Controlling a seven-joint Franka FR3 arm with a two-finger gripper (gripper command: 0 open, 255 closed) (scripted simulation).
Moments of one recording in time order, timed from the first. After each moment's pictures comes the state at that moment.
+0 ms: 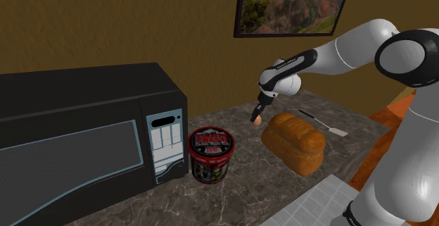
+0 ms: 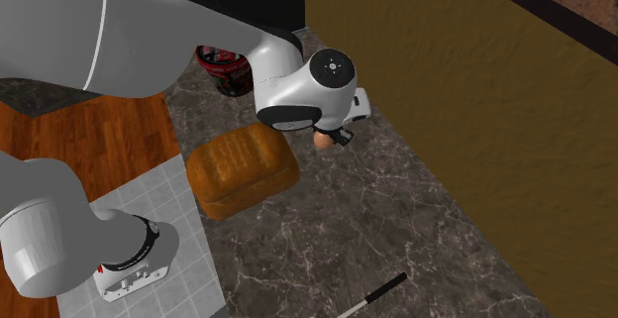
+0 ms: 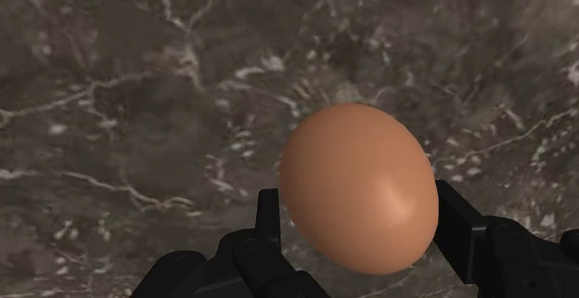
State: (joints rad) arm 0.04 0.10 -0.24 -2.25 0.40 2.46 -0.82
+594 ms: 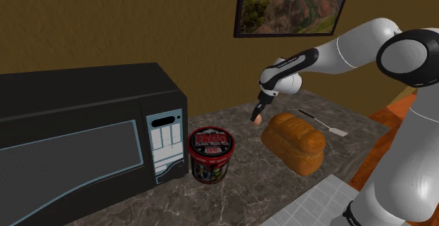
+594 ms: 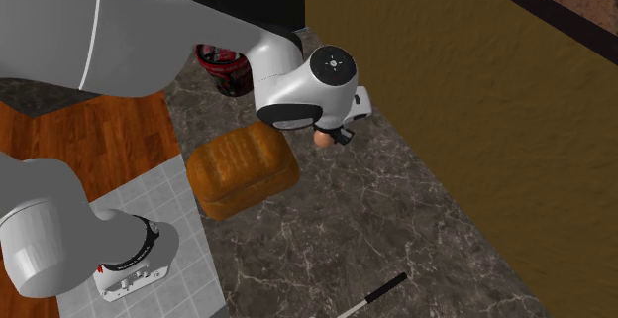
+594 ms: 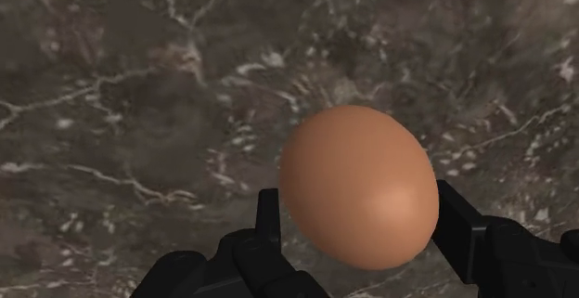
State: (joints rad) arm 0.04 0.10 -0.24 -2.24 0.39 2.45 -0.81
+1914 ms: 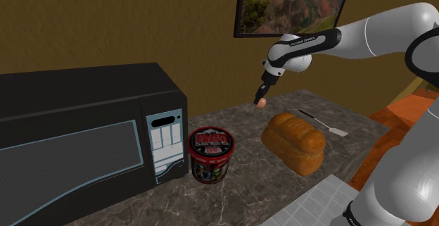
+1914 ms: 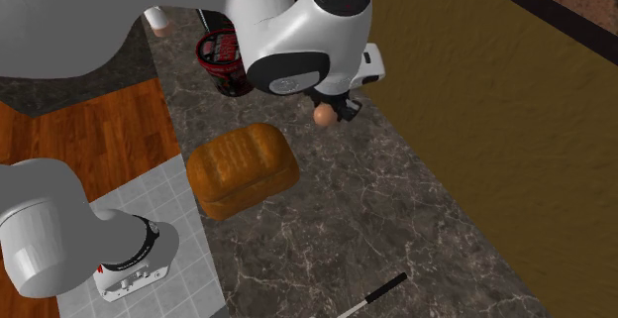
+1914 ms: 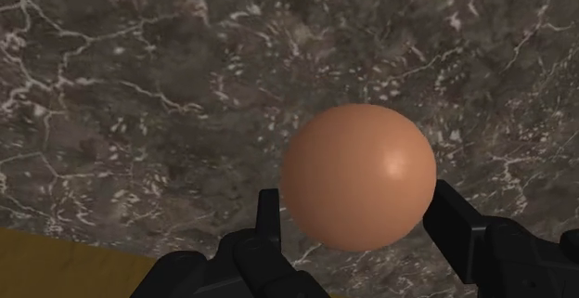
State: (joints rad) arm 0.04 -0.05 -0.25 -2.13 0.27 2.22 -0.68
